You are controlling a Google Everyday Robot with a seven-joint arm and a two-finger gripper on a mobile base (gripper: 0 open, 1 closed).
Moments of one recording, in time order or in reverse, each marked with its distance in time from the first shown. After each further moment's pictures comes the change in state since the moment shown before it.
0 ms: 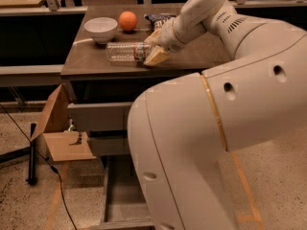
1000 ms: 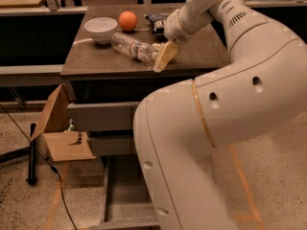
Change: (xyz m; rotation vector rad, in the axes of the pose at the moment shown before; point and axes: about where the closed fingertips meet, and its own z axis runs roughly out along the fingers) arm 0.006 -0.010 -0.019 -0.069 0.016 0.064
